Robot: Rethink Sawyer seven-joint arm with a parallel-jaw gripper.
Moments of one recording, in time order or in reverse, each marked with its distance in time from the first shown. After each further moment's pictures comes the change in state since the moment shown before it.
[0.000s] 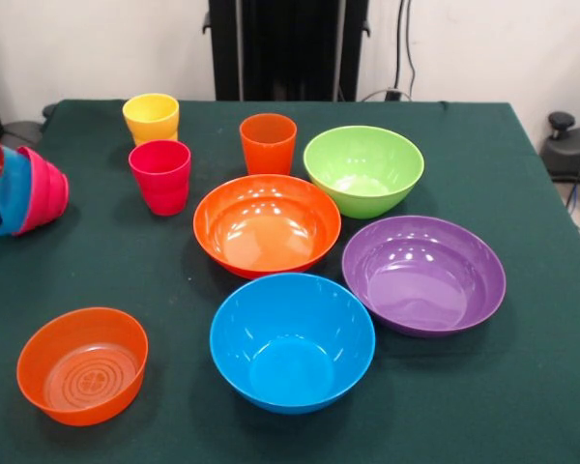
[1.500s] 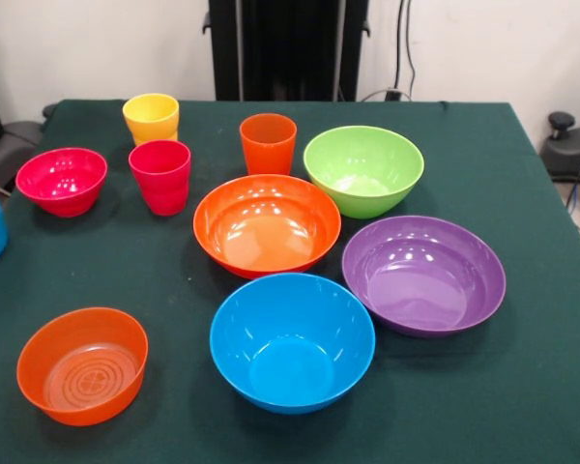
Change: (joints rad) arm 0.008 0.078 0.000 -0.091 -0.015 0.000 0.000
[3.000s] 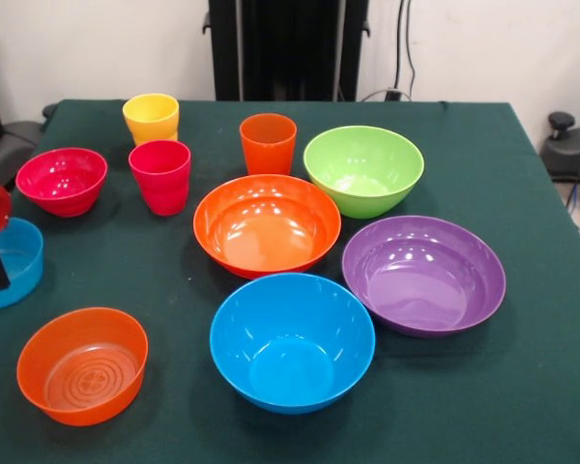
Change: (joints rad) arm 0.165 -0.047 -0.003 -0.091 0.150 0.023 0.000
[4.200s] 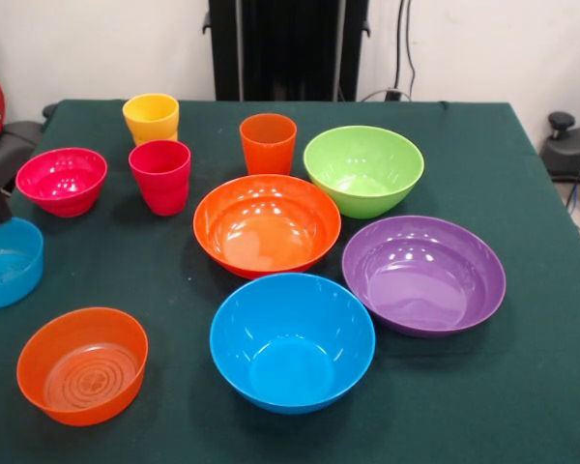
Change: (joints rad) arm 0.117 -0.189 -0.032 -0.029 0.269 0.142 0.000
